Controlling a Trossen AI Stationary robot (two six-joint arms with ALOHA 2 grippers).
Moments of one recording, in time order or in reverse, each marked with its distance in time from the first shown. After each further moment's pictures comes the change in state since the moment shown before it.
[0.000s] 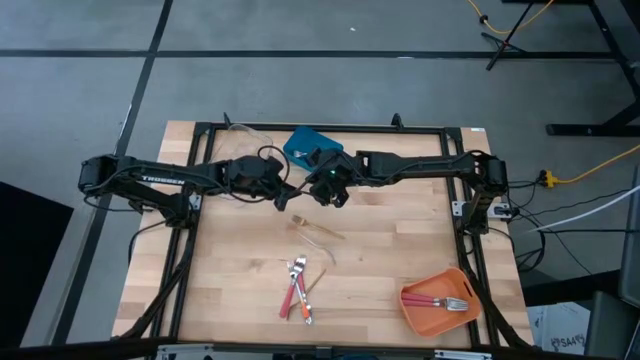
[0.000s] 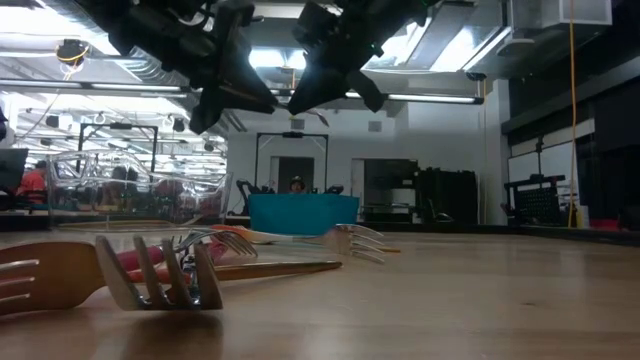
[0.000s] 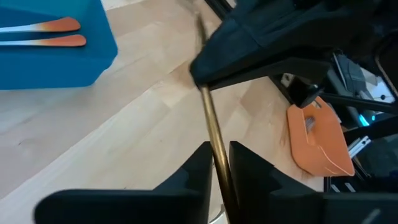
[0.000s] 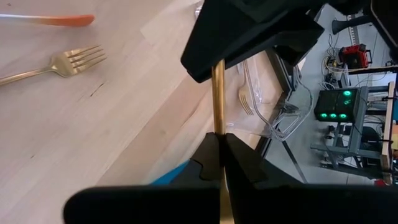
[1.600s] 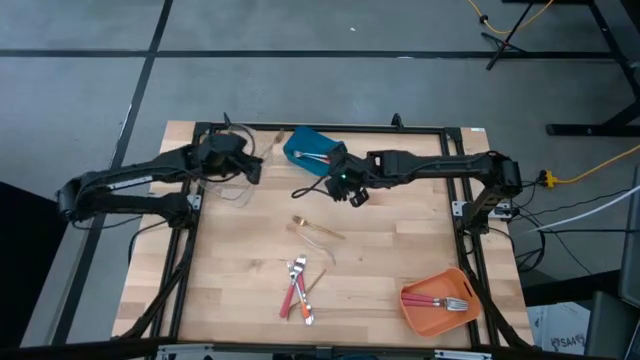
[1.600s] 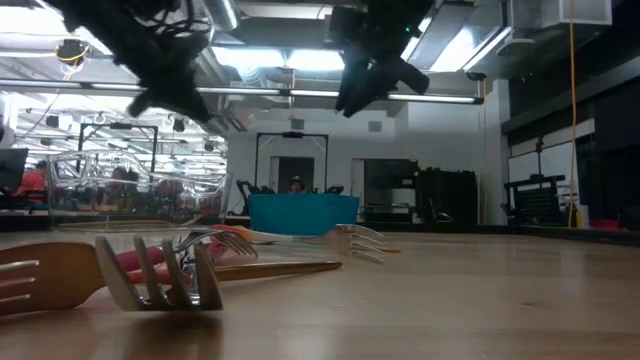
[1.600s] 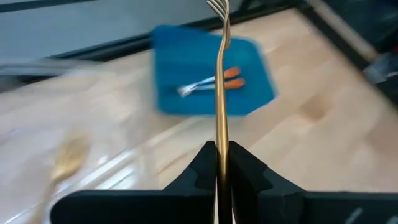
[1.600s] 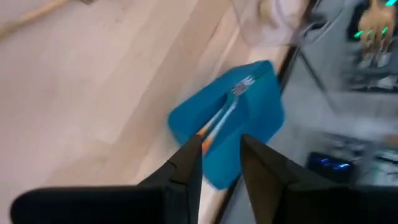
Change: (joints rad) left arm 0.270 -0.345 0.002 -0.517 -0.200 0.196; right arm 0.030 -0.100 0.000 -0.327 0.212 0.238
